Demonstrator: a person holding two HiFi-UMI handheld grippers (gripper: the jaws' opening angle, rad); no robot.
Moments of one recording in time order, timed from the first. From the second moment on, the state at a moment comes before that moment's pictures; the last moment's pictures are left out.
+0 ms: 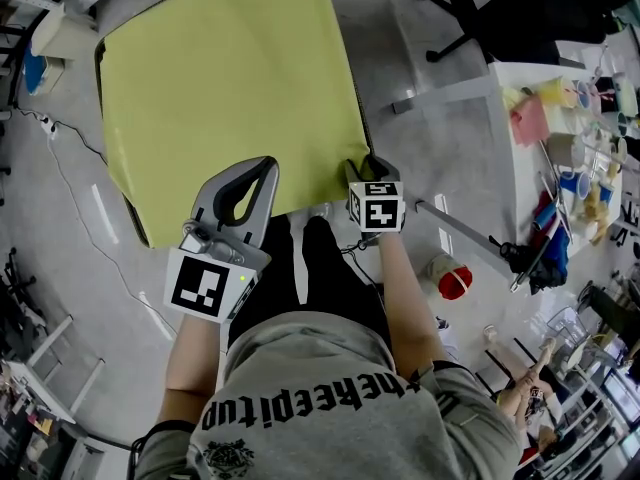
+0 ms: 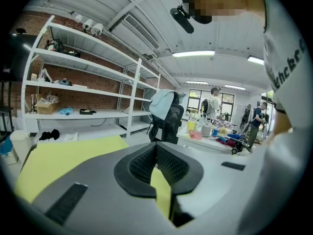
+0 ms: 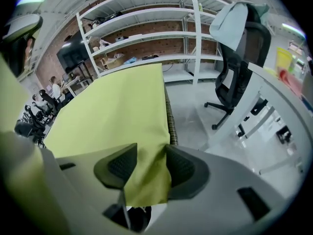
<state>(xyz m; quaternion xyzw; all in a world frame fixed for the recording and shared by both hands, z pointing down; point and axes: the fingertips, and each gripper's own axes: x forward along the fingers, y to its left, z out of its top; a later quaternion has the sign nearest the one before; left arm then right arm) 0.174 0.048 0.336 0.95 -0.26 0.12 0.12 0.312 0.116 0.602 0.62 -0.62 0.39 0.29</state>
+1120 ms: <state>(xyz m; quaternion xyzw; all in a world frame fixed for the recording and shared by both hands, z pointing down) 0.146 0.039 0.335 0.93 -0.33 0.11 0.12 0.259 0.077 0.532 0.57 -0.71 0.37 0.18</state>
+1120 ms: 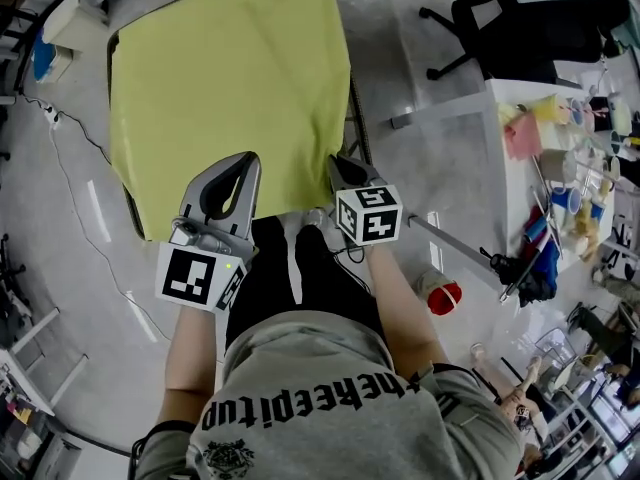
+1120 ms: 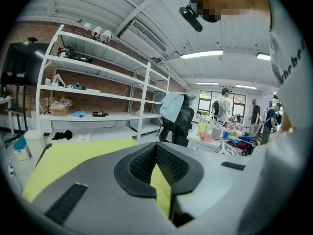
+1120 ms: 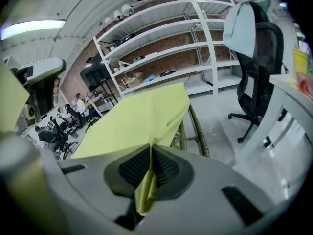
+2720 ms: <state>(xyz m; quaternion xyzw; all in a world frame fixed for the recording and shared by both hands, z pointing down) -0.072 0.011 0.345 0.91 -0.37 0.07 0.16 -0.004 0.040 0.485 0.42 -0.82 0.19 0.35</state>
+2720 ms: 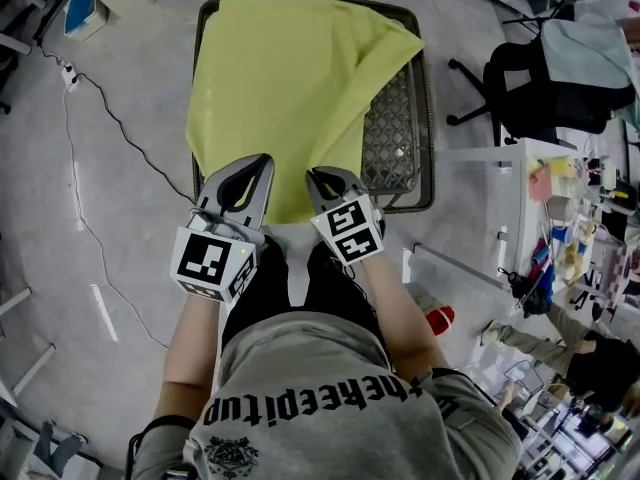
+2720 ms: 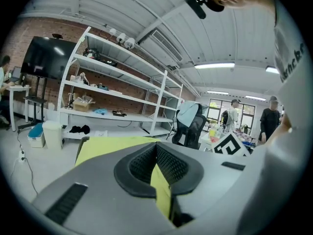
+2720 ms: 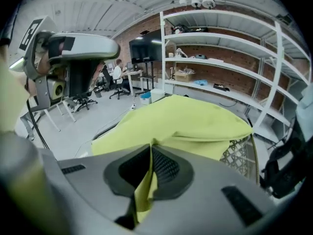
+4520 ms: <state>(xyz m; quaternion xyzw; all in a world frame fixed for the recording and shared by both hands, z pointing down) -0.122 0.020 0.349 0.92 -0.35 0.07 0.15 -0.036 0.046 0.479 0.46 -0.81 0.28 0.24</state>
